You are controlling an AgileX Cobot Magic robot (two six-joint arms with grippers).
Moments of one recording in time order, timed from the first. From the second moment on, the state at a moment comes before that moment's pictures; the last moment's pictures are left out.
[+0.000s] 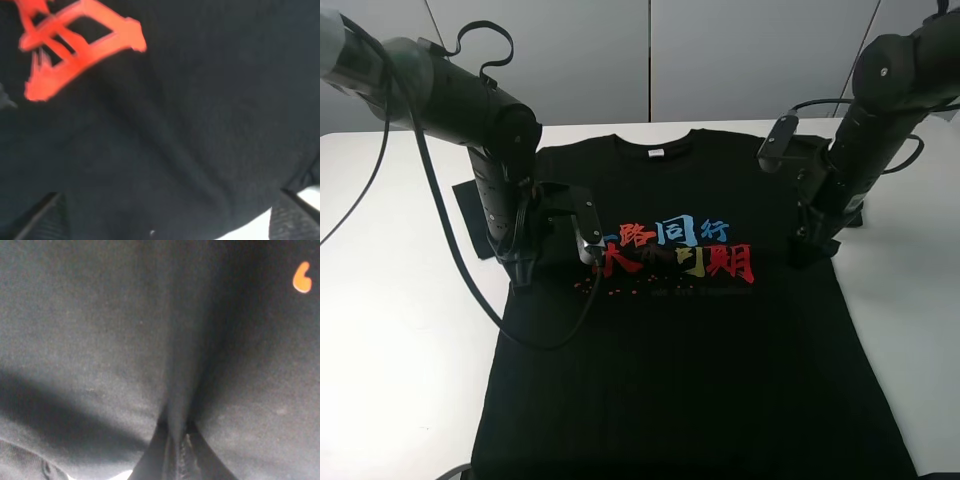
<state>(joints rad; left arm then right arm) -0.73 2.10 -1.20 0.17 0.79 0.58 0.23 1.90 -1.00 0.03 0.73 -0.82</state>
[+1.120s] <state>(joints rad) -0.73 2.10 -1.20 0.18 0.79 0.58 0.23 2.05 -1.10 -0.02 0.76 -0.87</state>
